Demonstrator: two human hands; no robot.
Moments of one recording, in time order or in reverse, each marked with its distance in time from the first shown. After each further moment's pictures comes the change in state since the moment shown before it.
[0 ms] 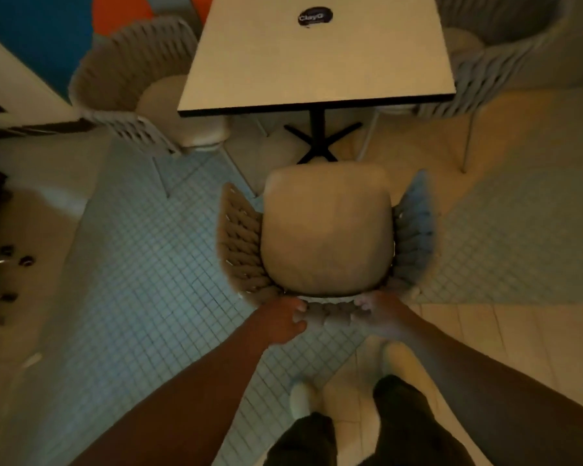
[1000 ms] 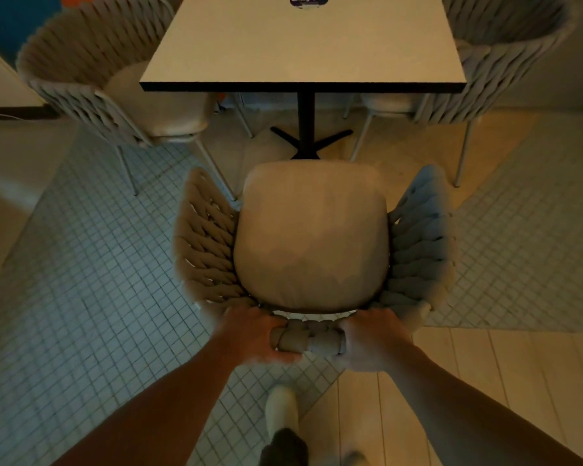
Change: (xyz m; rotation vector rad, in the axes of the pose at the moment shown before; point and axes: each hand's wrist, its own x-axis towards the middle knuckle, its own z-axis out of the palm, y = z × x) left_hand 0.115 -0.049 0.047 0.574 0.293 0.267; right_hand 0.067 0.036 0.033 -0.610 0.130 -0.201
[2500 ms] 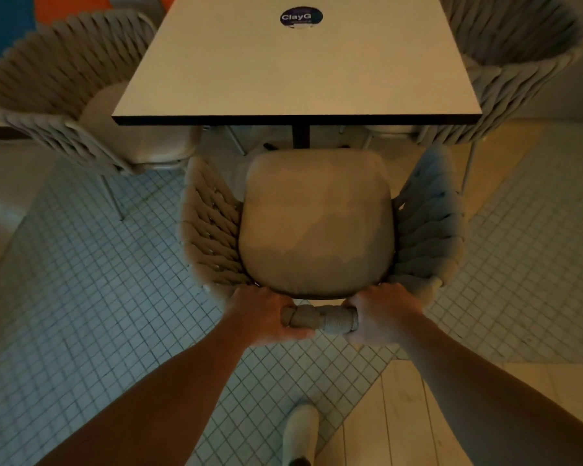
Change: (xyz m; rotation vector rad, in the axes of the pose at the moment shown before) left_hand 0.133 -0.042 -0.080 0.034 0.114 -0.022; right_hand 0.116 0.076 -0.084 0.039 0.155 0.040
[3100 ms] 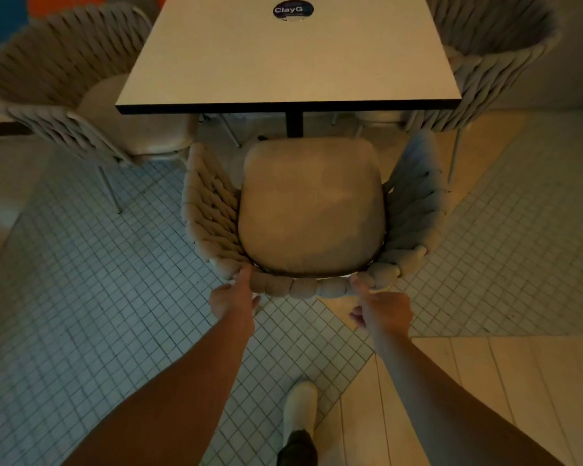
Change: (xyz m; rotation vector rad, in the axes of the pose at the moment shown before) left_hand -0.039 0.012 0.016 -1.733 0.521 -1.248; right_hand -0.055 -0.059 0.031 1.323 0.418 0.997
